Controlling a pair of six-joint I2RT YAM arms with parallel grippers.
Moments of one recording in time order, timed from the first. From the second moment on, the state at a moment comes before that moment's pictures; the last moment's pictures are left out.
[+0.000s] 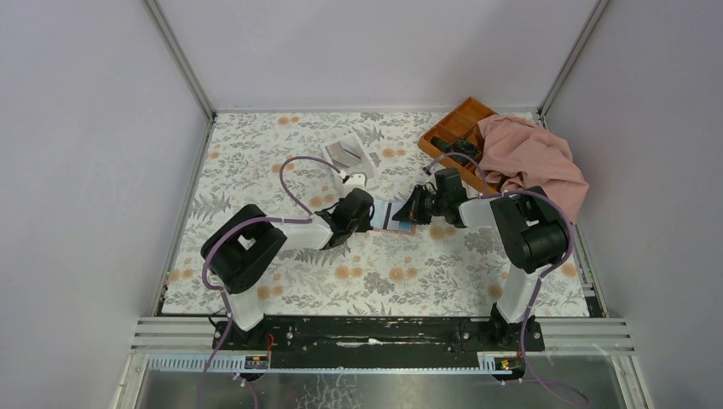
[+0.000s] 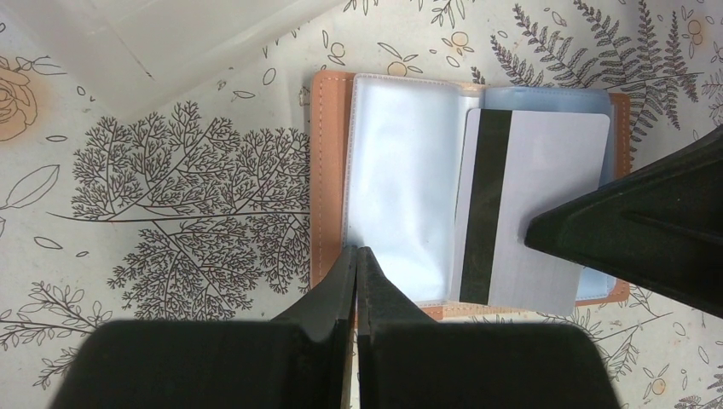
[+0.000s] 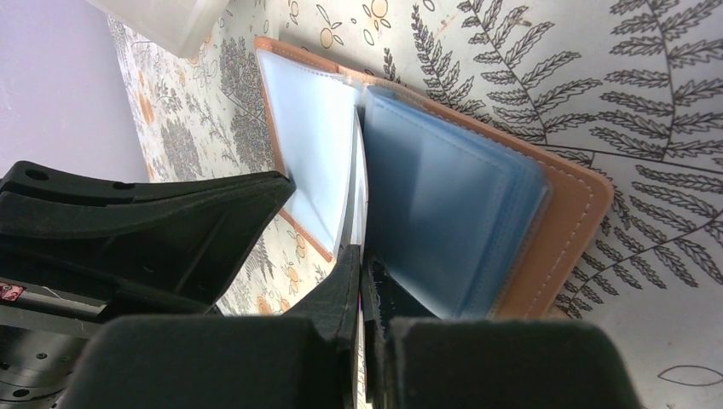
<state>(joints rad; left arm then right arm) -0.75 1.79 0.86 0.17 -0.29 -0.61 0.36 1.85 0.80 0.28 -0.58 0.73</state>
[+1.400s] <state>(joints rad) -0.75 1.78 0.83 0.20 -0.30 -0.62 0.37 1.90 0.85 0.28 -0.60 0.77</state>
